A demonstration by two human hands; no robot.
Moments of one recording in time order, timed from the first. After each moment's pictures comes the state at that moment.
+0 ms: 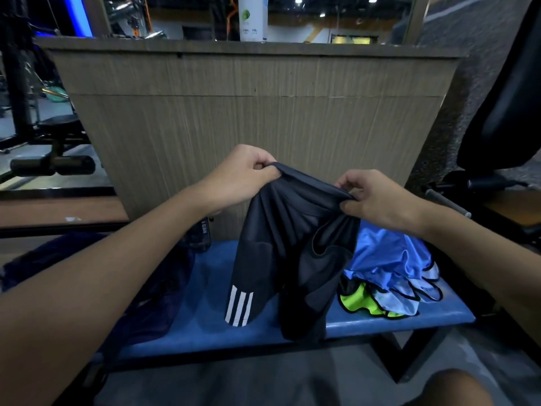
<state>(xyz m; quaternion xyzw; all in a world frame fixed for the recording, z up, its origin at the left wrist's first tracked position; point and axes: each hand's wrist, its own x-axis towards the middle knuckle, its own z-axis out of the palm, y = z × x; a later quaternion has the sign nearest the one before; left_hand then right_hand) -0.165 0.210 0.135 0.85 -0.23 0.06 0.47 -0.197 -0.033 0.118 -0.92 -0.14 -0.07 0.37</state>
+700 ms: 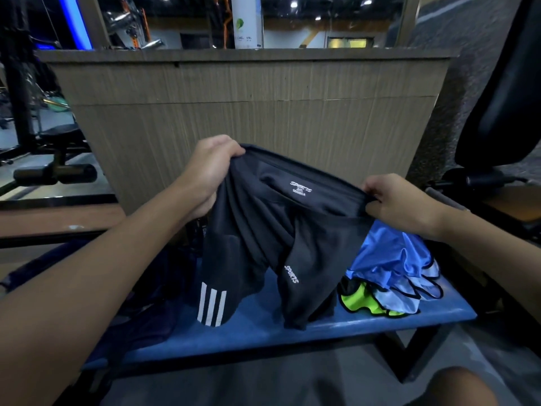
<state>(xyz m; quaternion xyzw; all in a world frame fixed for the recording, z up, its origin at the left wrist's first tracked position) -0.170 0.225 0.146 0.71 -0.12 0.08 0.69 -0.202 -0.066 0.112 -0.94 -0.13 -0.12 0.29</state>
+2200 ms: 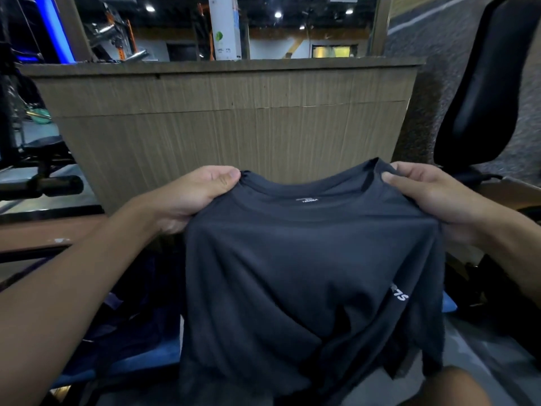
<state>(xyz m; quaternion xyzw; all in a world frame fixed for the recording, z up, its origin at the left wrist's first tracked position) -0.187 0.235 0.134 0.73 -0.26 -0.15 0.61 -0.256 -0.109 0.128 -0.72 -0.09 -0.04 0.69</state>
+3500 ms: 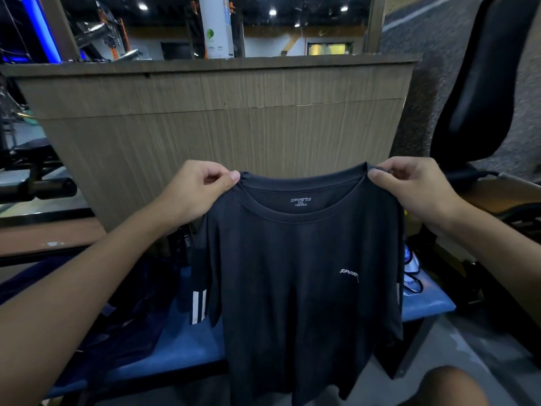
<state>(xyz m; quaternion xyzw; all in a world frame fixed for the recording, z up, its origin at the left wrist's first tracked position) -0.162 0.226 0.126 0.84 -0.25 0.12 0.47 -0.223 -0.110 0.117 -0.81 -0.04 -0.25 0.53</state>
